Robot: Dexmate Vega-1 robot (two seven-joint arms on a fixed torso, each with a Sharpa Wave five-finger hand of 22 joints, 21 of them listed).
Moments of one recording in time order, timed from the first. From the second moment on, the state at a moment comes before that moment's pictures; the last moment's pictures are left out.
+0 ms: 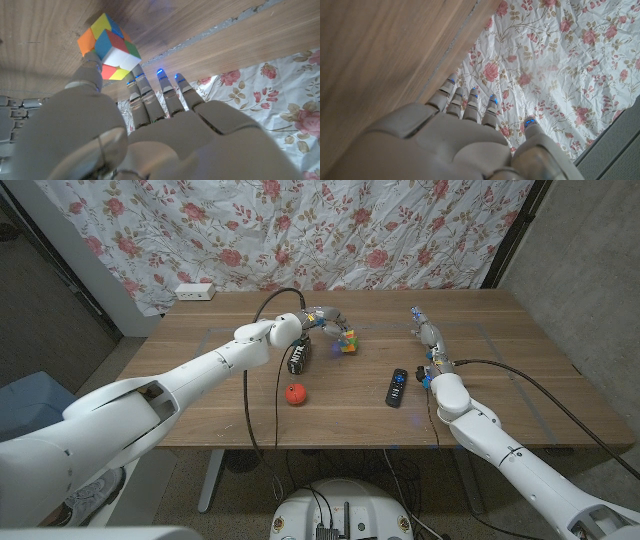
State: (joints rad) left arm 0.30 0.50 0.96 -1.30 0.52 0.00 -0.10; left_hand 0.79 0.02 0.36 -0.17 0.19 0.73 -0.09 0.20 0.21 0.79 -0.21 0.20 0.25 0.48 -0.05 0.19 0.18 0.21 0.06 0.19 0.17; right arm -0.95 -0.51 -0.43 -1.50 0.22 0.19 -0.44; right_hand 0.04 0.08 0.37 0.03 0.21 0.23 -0.18 0.18 0.18 0.20 0.04 0.21 0.18 0.06 0.05 0.25 0.24 0.28 0.03 0.19 0.16
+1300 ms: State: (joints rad) left arm 0.28 0.52 1.01 -1.41 0.68 0.12 -0.23; left_hand 0.74 -0.05 0.33 -0.16 0.20 0.33 -0.11 0.17 0.18 0.29 -0.11 0.18 0.19 0.18 -0.02 0.18 0.17 0.05 0.10 0.18 0.17; right arm -0.96 -0.49 -0.43 -1.48 0.26 0.22 -0.44; right_hand 0.04 0.08 0.37 0.04 0.21 0.25 -0.18 0.19 0.18 0.21 0.04 0.21 0.18 0.06 0.05 0.25 0.24 0.28 0.03 0.19 0.16
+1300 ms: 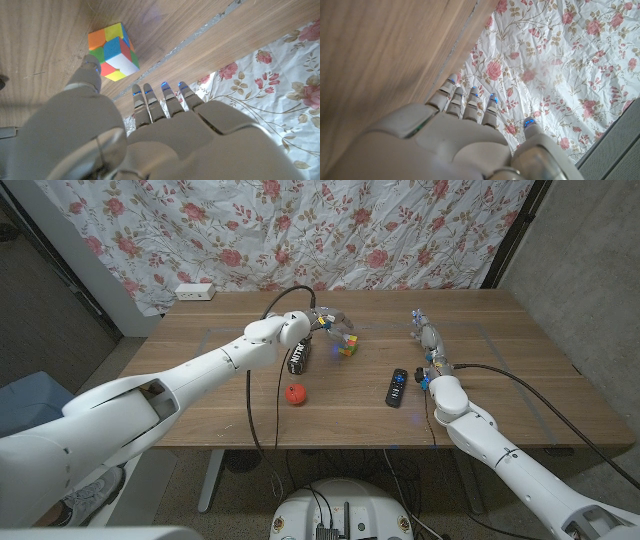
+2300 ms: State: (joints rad) left arm 0.35 0.59 0.92 -1.53 0.58 0.16 -0.34; left_hand 0.48 -0.02 0.27 -0.08 0.17 -0.02 -0.07 0.17 0.18 -0.05 -0.06 0.17 0.18 -0.14 0.02 0.17 0.17 -0.17 0.06 0.18 0.17; right arm -0.97 -0.49 -0.42 -1.46 0.31 0.31 -0.35; right_hand 0.01 0.06 0.35 0.06 0.20 0.20 -0.13 0.18 0.18 0.18 0.04 0.19 0.18 0.03 0.04 0.22 0.24 0.25 0.03 0.18 0.17
